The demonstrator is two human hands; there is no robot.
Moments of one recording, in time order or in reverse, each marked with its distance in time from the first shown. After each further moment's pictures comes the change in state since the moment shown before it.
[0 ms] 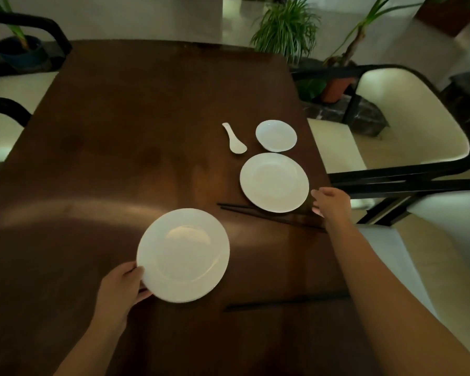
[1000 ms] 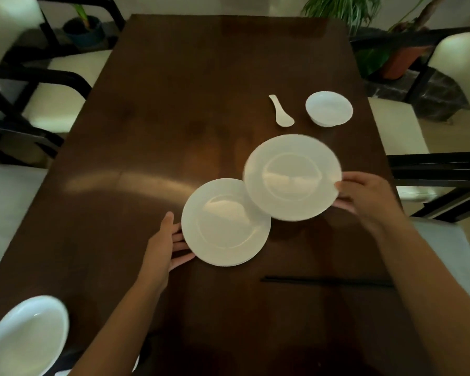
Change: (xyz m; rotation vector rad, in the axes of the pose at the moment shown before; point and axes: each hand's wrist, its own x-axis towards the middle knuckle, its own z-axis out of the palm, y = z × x) left_hand -0.028 0.010 -0.008 -0.256 -0.072 -0.045; right_hand -0.088 -0.017 0.008 0.057 -0.390 -0.073
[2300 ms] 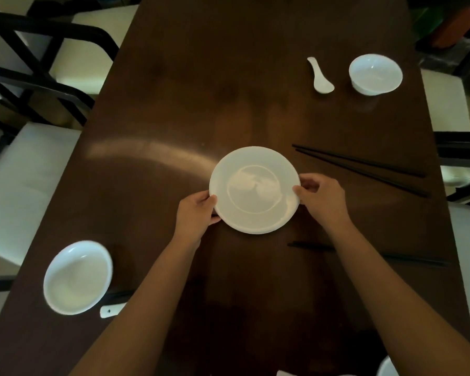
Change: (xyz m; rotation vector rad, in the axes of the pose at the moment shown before) left_hand 0.002 -0.017 -0.011 0.160 0.024 0.219; right_hand -0.026 0.075 0.097 -0.604 -0.080 -0.271
